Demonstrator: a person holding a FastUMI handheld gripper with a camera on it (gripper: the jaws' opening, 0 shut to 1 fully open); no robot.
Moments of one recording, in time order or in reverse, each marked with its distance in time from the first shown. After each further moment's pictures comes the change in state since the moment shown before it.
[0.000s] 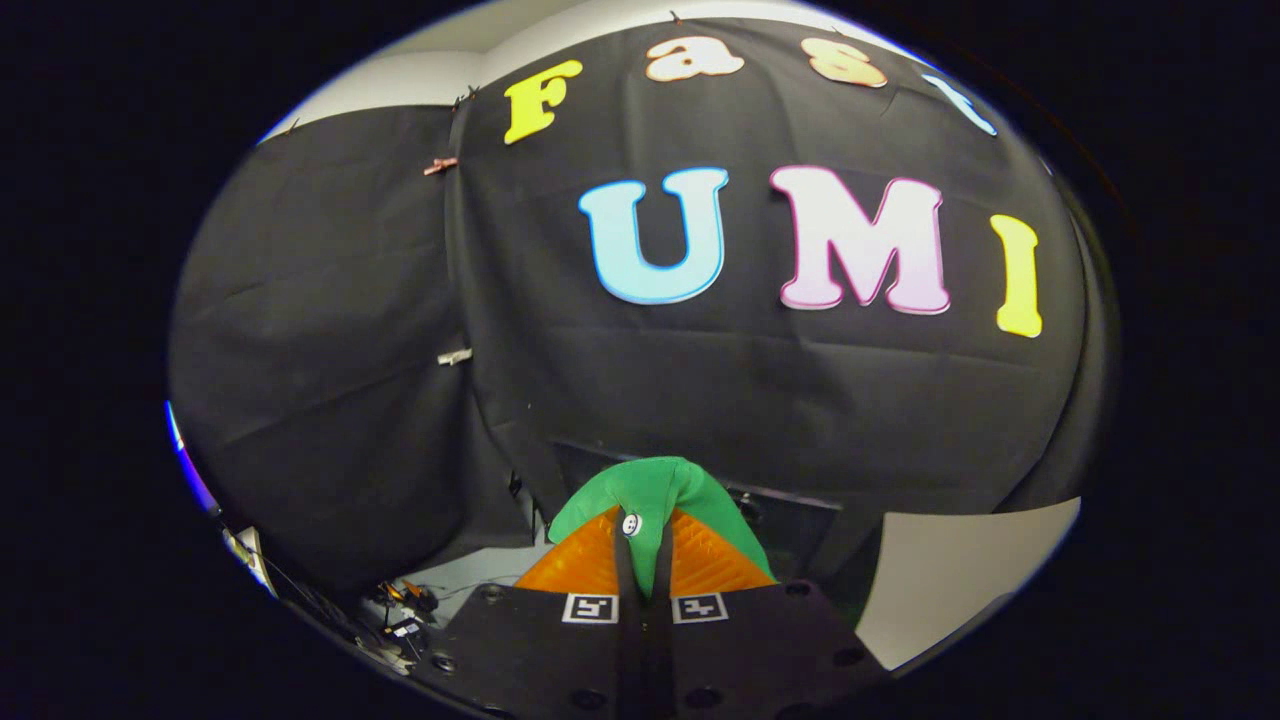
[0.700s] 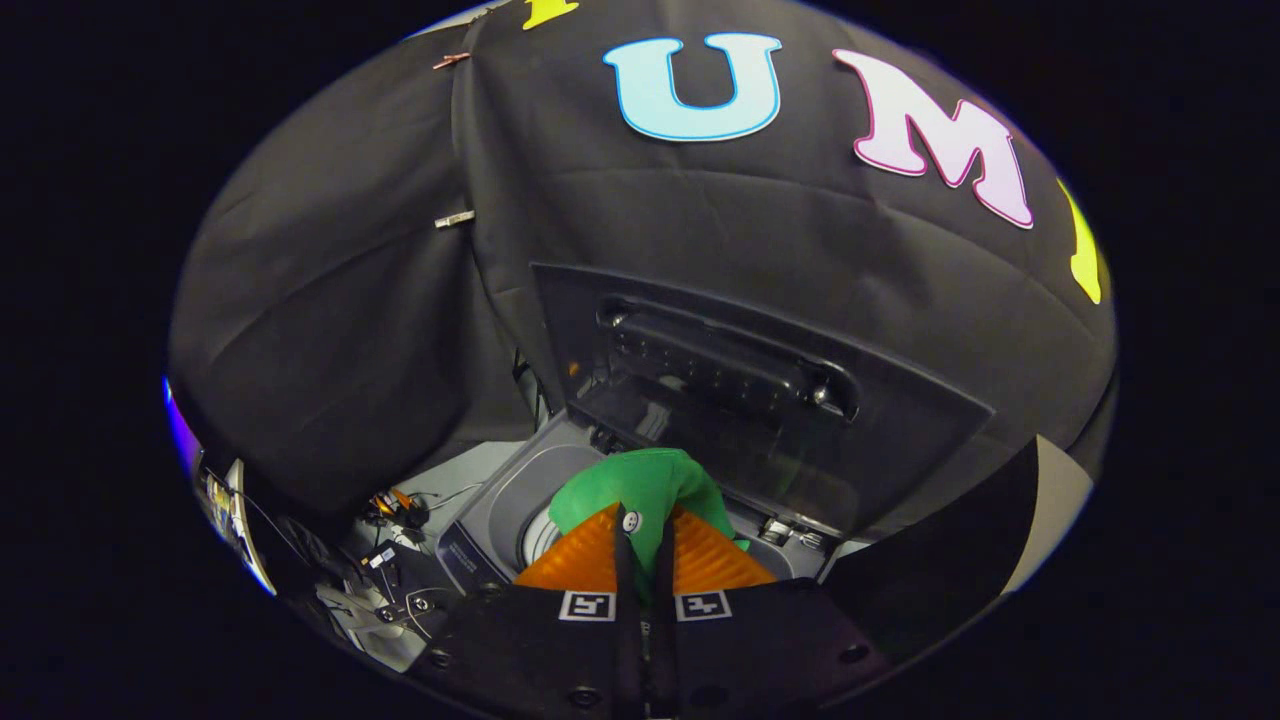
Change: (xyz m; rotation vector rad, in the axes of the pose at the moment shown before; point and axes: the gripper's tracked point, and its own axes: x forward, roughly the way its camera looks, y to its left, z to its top) arm 0.084 -0.020 -0.135 -0.075 0.320 0.028
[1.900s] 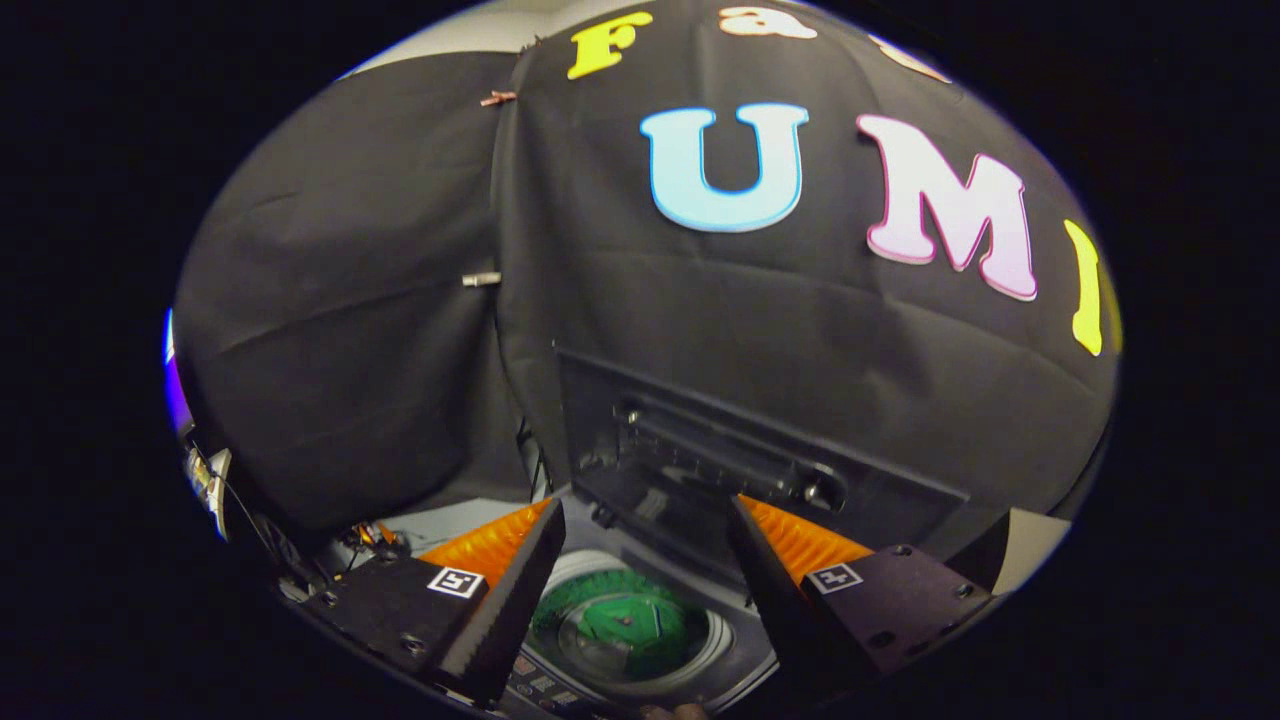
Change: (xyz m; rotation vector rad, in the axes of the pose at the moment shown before) arm -0.025 0.009 0.082 -0.080 -0.394 0.039
